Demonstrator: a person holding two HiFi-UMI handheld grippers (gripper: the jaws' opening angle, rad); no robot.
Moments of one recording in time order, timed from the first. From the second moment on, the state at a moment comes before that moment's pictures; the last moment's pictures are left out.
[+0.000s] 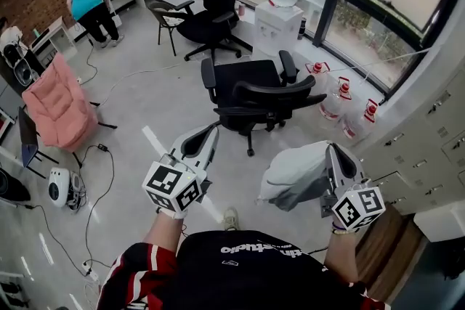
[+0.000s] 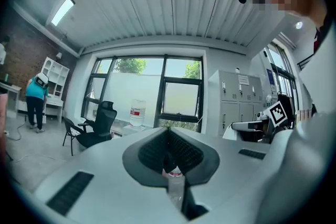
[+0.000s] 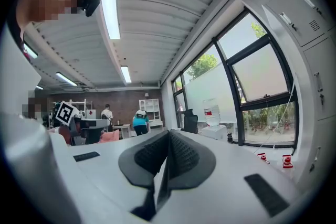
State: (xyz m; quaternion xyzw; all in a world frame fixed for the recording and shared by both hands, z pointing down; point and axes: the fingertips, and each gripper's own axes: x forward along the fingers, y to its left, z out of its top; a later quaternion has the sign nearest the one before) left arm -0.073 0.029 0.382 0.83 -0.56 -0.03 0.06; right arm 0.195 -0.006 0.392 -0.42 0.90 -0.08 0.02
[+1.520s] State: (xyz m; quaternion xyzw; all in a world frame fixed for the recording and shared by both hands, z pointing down) left arm -0.134 -0.106 0.398 0.87 -0.49 -0.03 0.07; right arm 0.125 -0.133 0.358 -0.43 0.90 -0.04 0.00
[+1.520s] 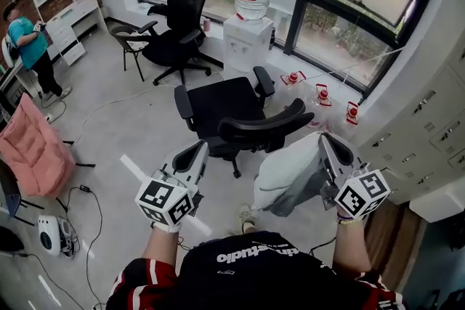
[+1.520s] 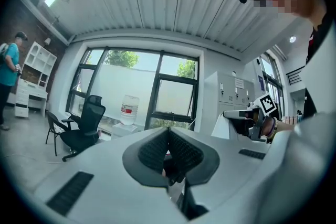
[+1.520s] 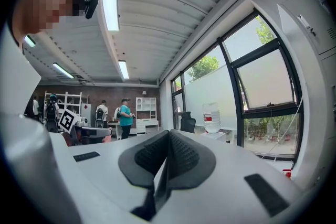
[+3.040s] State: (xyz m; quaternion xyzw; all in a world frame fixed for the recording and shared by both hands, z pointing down) left arm -0.148 -0.281 0.387 0.81 -0.58 0.00 0.04; right arm 0.076 -0.326 0.367 -0.37 0.93 -0.06 0.02
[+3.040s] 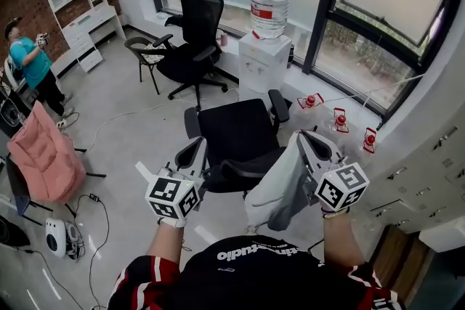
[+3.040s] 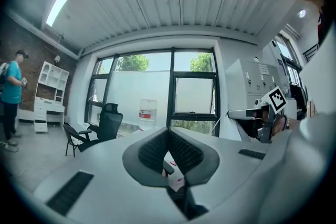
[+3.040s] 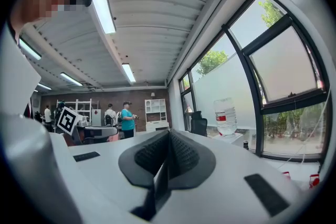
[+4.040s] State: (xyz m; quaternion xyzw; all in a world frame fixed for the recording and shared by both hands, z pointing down) left arm -0.147 -0.407 0.398 0.81 -0.58 0.01 0.04; right arm 0.019 -0.449 0.413 -0.36 0.93 -0.09 -0.04
